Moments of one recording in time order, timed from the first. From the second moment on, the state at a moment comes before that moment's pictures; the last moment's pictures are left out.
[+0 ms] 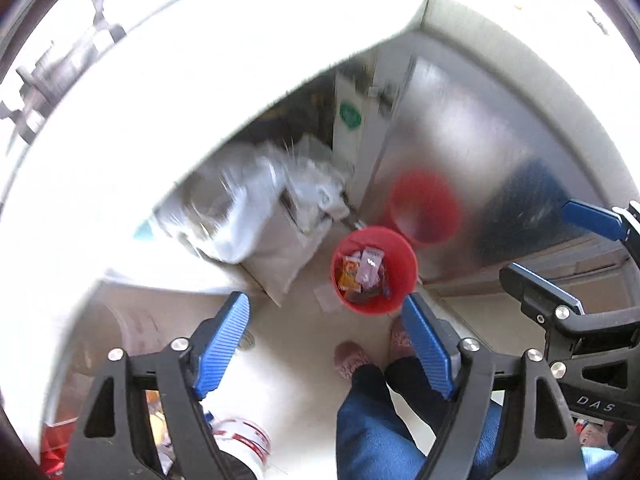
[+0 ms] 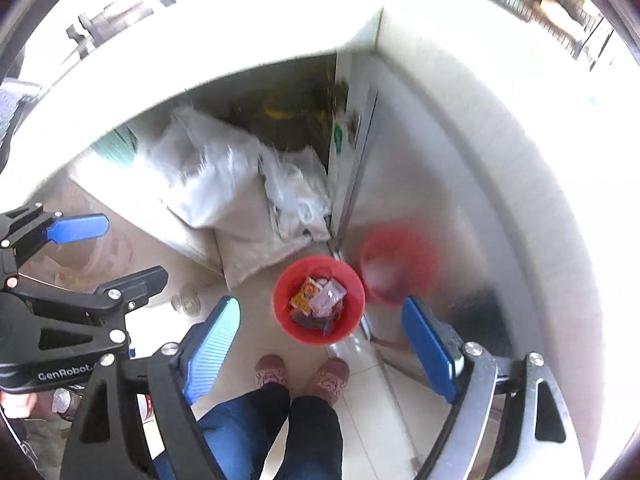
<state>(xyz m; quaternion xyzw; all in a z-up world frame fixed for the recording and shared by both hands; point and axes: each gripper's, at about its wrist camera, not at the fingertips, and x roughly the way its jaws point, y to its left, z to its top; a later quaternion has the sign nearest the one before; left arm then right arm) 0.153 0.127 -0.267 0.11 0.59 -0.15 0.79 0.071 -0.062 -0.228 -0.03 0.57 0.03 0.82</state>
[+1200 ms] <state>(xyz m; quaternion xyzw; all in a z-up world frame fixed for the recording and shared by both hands) 0.278 -0.055 -0.116 0.12 0.49 -0.26 0.82 0.135 -0.243 -0.090 0.00 0.47 -0.11 0.88</state>
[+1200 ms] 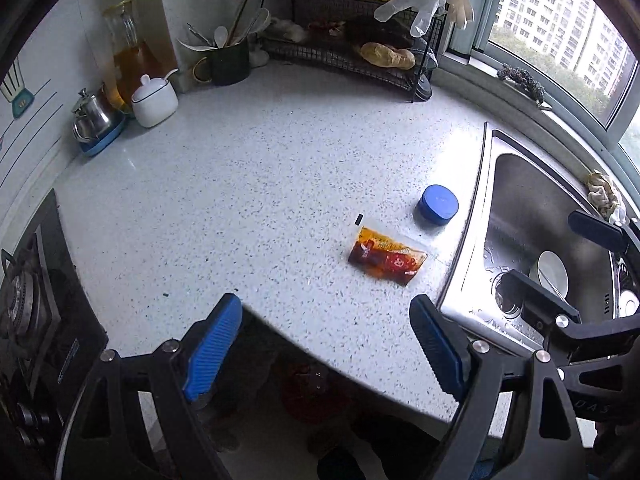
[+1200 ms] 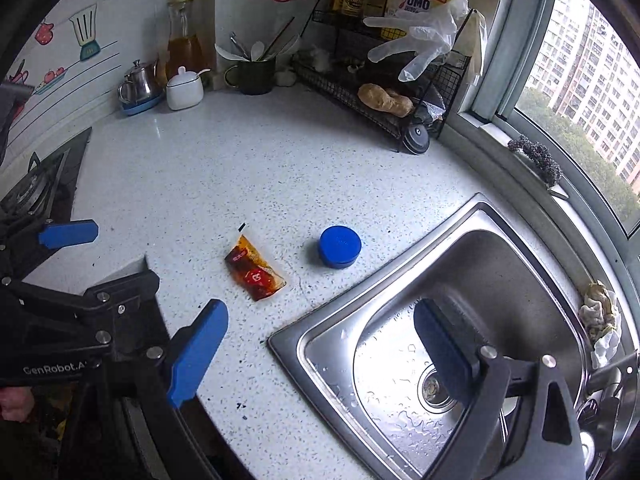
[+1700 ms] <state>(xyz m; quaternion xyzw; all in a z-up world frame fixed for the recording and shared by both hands) 0.345 -0.097 -0.171 0.08 0.55 -0.18 0.81 0.205 -0.290 -0.143 0.02 0.52 -0.04 0.85</state>
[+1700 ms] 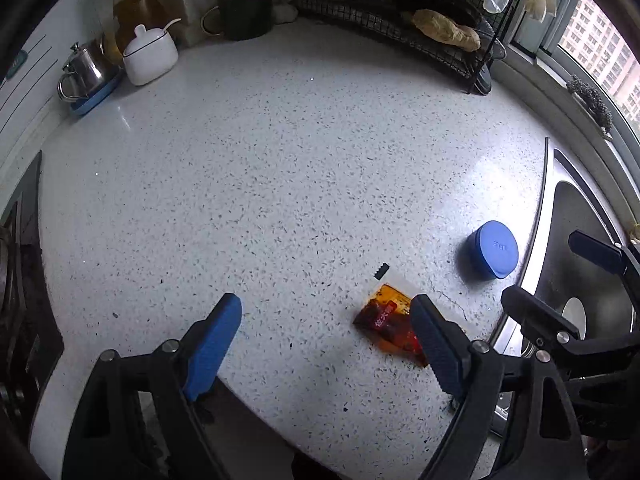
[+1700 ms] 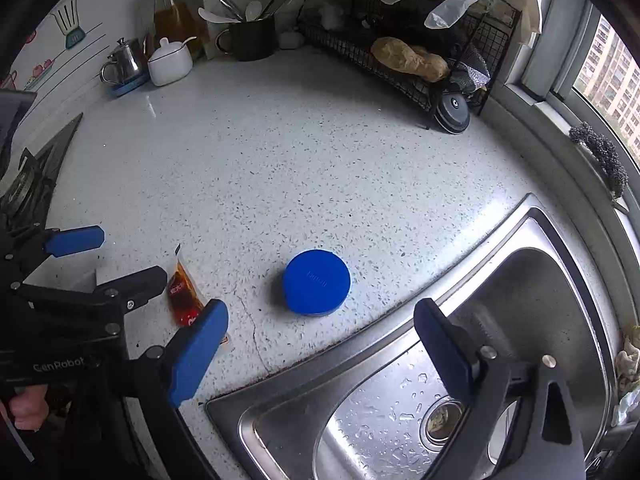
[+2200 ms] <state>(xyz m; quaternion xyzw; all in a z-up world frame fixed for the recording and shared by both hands) 0.366 -0.105 -0.190 0.06 0.58 -0.15 0.80 0.237 -0.288 -0.176 0.01 0.54 0.01 0.84</state>
